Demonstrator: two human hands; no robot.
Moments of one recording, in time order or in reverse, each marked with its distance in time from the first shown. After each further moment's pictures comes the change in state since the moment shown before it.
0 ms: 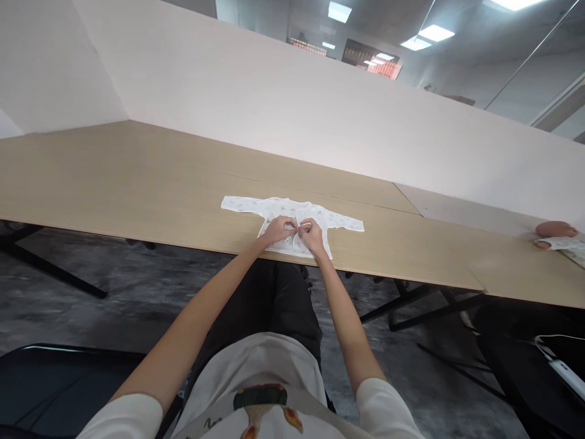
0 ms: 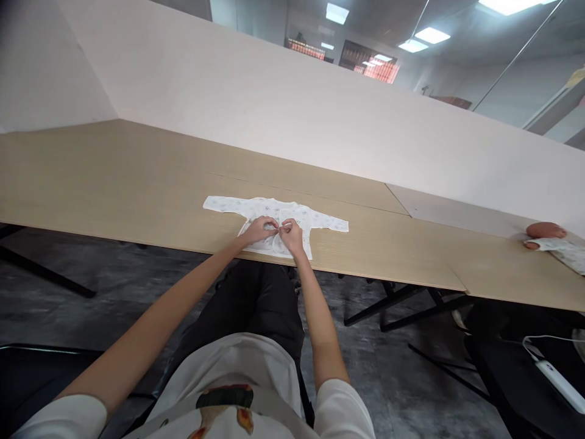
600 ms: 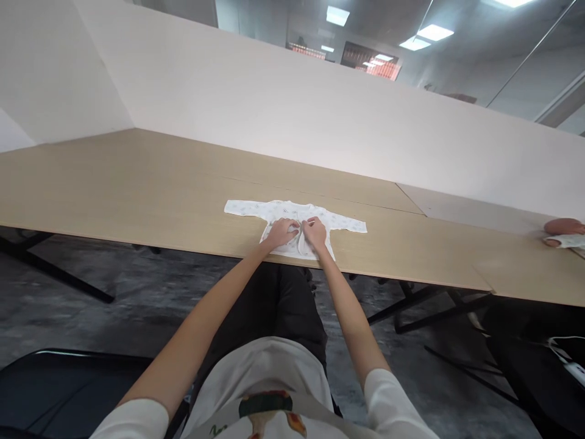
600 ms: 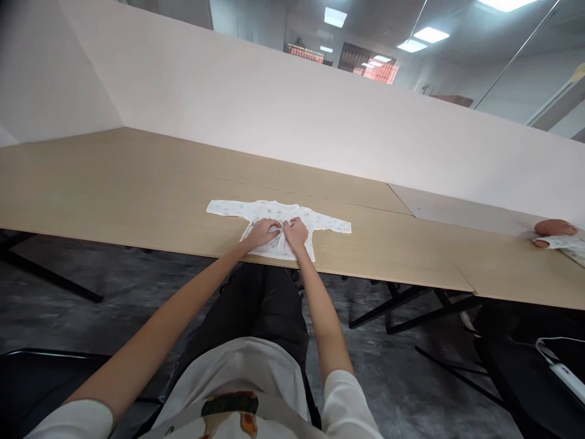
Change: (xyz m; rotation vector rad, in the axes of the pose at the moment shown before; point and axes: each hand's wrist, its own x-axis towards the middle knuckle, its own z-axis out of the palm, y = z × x) left_hand -0.002 0.003 0.005 0.186 0.030 -0.064; right_hand 0.025 -0.007 0.008 -0.453 0.154 0.192
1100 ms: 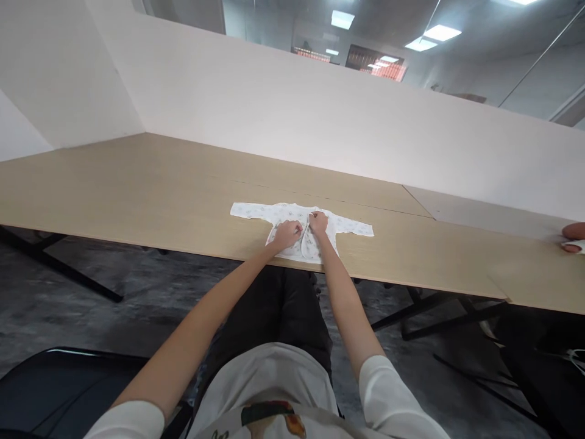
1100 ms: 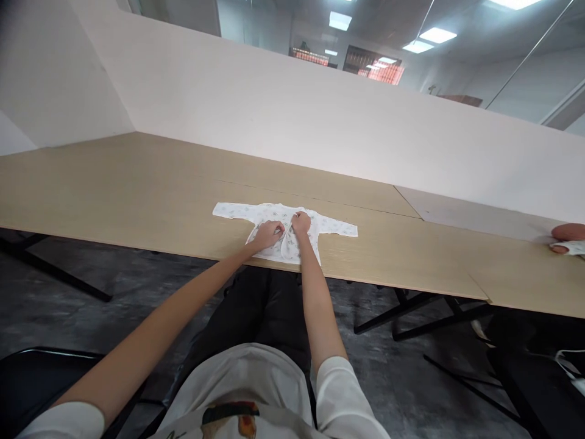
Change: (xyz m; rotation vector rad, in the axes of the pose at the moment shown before) left_hand 0.005 0.003 0.000 0.069 -0.006 -0.091; right_hand 0.063 0.002 0.029 0.069 0.010 -0.084
